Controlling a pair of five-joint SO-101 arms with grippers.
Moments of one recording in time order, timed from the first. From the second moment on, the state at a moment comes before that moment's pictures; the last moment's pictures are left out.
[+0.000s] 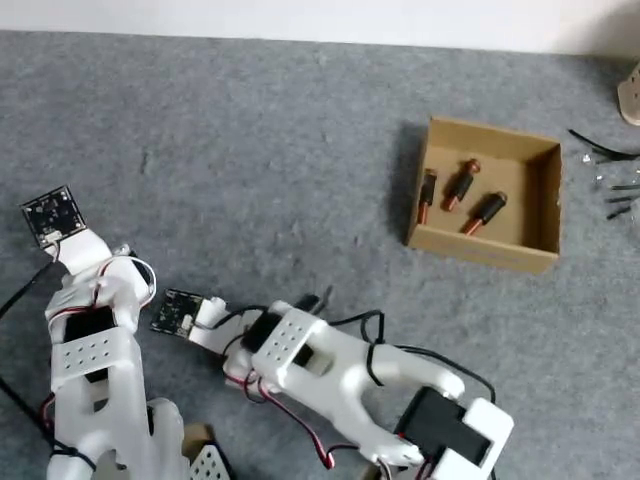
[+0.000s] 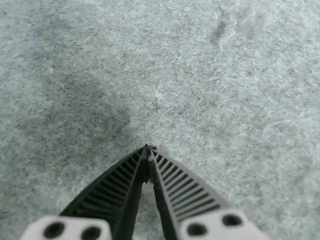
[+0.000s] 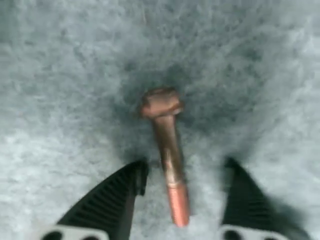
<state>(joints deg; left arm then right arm) -25.9 -46.5 72.9 26.1 15.3 -62.4 3.7 38.5 43.4 21.1</state>
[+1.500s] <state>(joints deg) -25.9 -46.5 72.9 26.1 15.3 -45.0 5.1 26.1 38.7 -2.9</state>
